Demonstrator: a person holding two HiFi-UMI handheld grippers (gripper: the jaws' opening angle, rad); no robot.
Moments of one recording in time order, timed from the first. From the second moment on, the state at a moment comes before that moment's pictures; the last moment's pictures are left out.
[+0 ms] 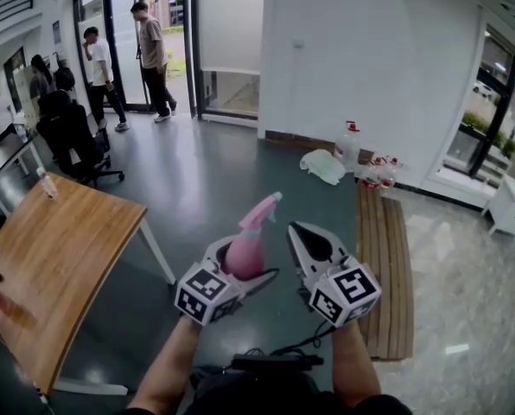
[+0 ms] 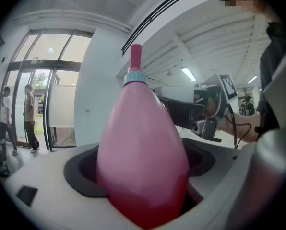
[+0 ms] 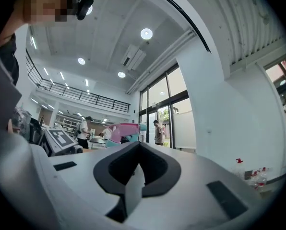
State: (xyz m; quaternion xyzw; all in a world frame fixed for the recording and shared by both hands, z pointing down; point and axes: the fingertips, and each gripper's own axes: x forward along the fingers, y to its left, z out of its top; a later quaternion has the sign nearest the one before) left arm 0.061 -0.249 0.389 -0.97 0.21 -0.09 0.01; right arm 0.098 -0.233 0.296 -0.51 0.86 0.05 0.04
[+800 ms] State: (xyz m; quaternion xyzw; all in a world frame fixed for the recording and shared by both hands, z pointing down) left arm 0.074 -0.234 0.395 -0.96 0.26 -0.11 0.07; right arm 0.051 -0.215 0.306 -0.38 0.92 -0.08 0.07
